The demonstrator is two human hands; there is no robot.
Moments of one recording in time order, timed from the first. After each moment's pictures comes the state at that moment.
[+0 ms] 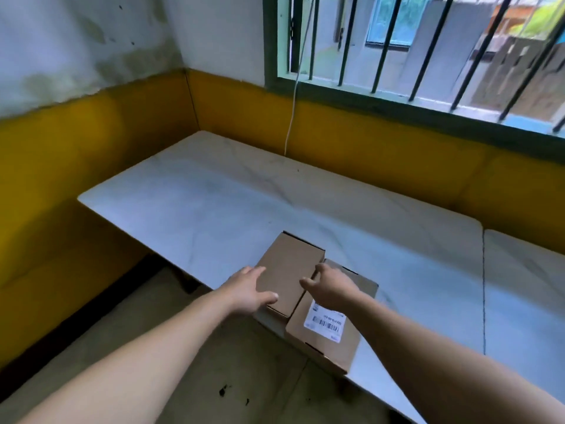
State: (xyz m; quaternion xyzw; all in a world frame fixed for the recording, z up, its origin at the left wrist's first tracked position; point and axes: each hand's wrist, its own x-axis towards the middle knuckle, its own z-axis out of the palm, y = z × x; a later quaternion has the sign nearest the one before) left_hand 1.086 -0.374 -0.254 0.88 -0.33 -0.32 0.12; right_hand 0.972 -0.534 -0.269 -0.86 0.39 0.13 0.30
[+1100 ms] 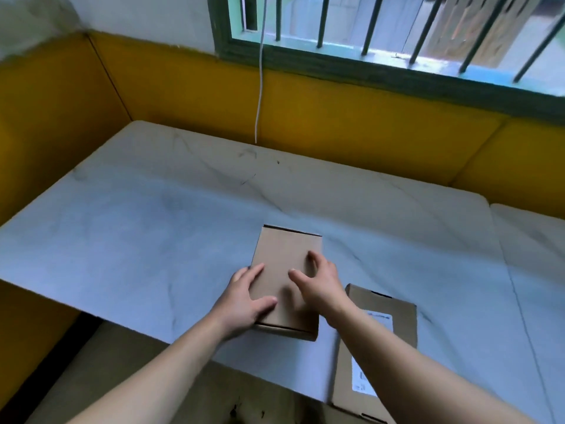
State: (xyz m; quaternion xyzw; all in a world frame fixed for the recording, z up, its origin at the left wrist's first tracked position) left_hand 1.224 -0.420 -0.291 0.80 -0.35 -0.38 0.30; right_hand 1.098 -0.544 -0.286 -0.68 0.53 -0.04 0.51
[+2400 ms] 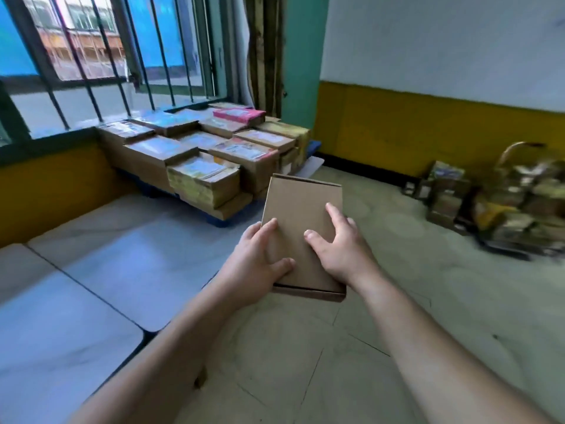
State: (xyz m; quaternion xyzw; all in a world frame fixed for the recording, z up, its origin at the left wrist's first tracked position) left_hand 0.608 -0.351 -0.111 0.31 -0.86 -0.37 0.16; right_hand 0.462 -0.253 -0.110 -0.35 0.84 -0.40 0.12
